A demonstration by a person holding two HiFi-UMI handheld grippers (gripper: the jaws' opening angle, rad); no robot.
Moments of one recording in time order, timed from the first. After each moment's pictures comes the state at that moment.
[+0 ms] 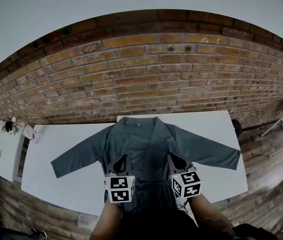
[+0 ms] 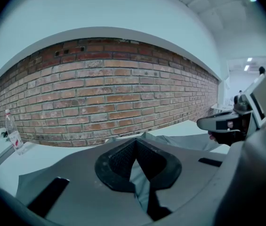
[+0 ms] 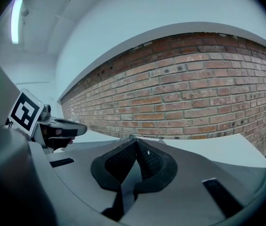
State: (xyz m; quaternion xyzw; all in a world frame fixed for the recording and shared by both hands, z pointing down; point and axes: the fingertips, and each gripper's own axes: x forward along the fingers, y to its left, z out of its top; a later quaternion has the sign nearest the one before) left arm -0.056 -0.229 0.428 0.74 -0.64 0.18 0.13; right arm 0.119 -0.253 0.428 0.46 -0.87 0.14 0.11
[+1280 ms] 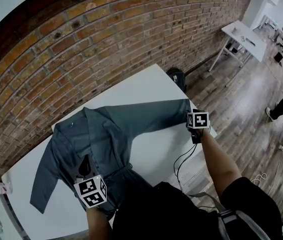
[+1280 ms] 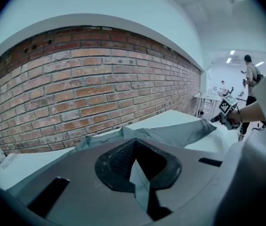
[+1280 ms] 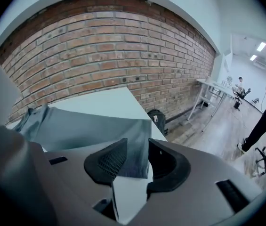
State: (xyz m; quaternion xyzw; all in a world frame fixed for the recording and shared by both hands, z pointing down) left arm 0.025 -0.244 0.464 0.79 -0.56 0.23 0.12; right arm 0.557 -0.248 0.594 0.73 -0.56 0.30 0.25
